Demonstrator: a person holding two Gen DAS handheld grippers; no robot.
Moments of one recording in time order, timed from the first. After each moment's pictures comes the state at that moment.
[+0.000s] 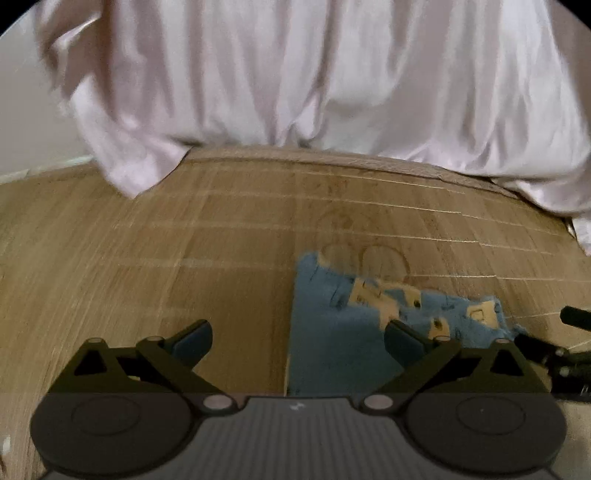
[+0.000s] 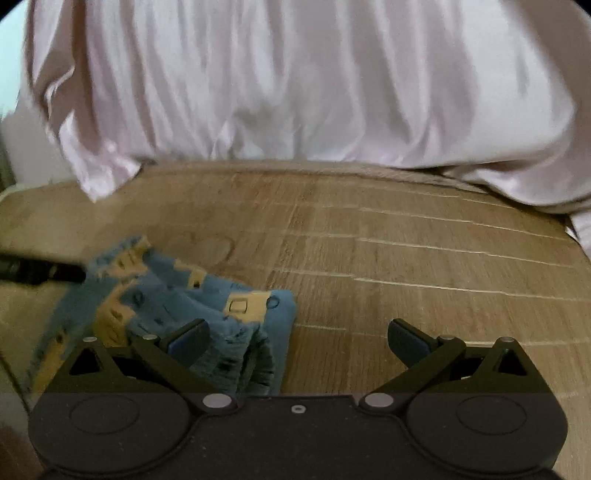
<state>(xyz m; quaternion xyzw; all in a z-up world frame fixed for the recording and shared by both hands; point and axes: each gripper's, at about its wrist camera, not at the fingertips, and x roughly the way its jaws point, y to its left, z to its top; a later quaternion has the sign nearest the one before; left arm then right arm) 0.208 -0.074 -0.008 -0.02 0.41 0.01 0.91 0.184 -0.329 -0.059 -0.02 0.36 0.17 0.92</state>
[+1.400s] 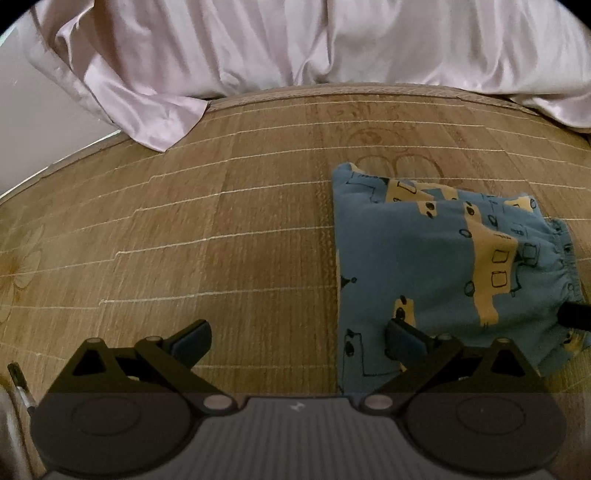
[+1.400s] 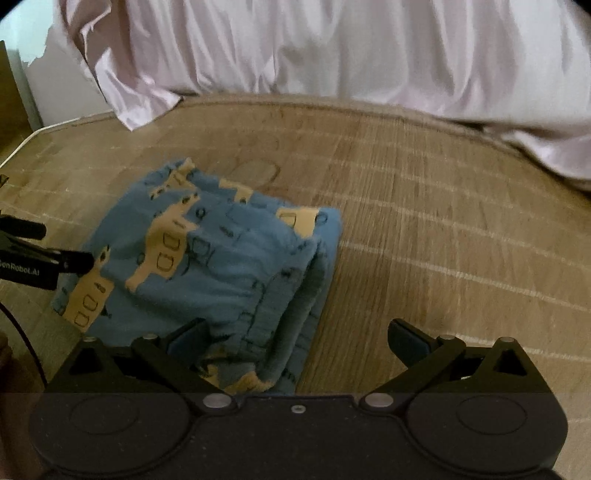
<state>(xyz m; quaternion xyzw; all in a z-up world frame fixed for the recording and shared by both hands) 0.164 -0.067 -0.026 0.04 0.49 0.05 0.87 0.151 -0.314 -0.056 -0.06 0.43 0.21 0.88</state>
